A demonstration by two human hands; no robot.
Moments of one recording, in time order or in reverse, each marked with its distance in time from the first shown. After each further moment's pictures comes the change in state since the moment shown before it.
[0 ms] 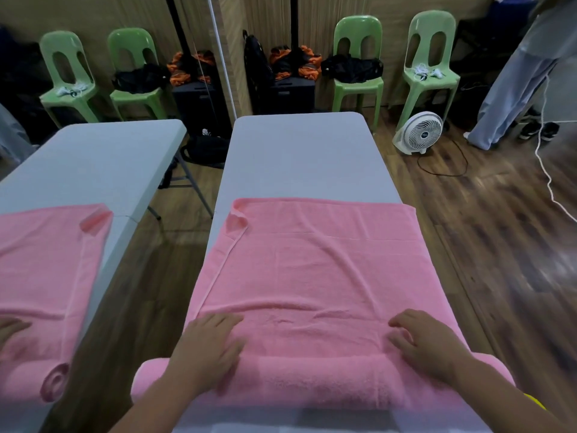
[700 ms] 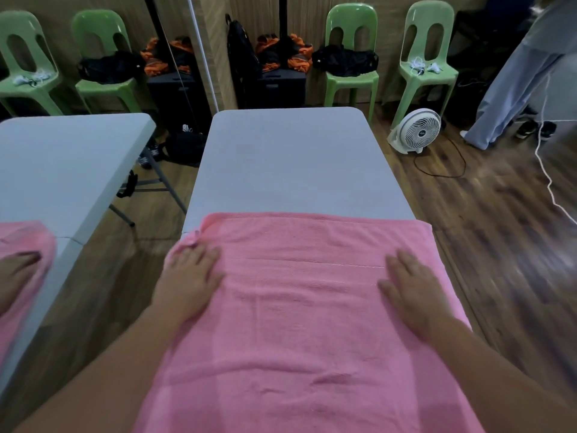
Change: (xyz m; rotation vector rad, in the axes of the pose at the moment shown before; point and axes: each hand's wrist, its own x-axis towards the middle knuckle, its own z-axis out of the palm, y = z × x) left_hand 0.228 -0.091 0.033 0.197 -0.023 -0.155; right_hand 0.187 0.049 0.000 -0.122 0.261 0.144
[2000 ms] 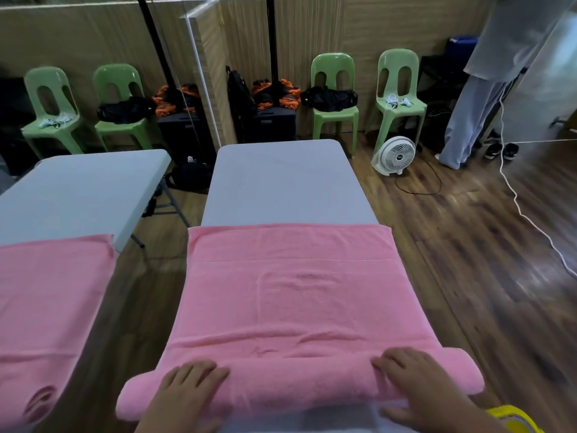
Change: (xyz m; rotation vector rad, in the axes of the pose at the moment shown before) left_hand -0.270 0.045 -0.049 -0.176 -0.239 0.300; right_hand -0.229 -0.012 -0.059 -0.028 -0.148 -0.399
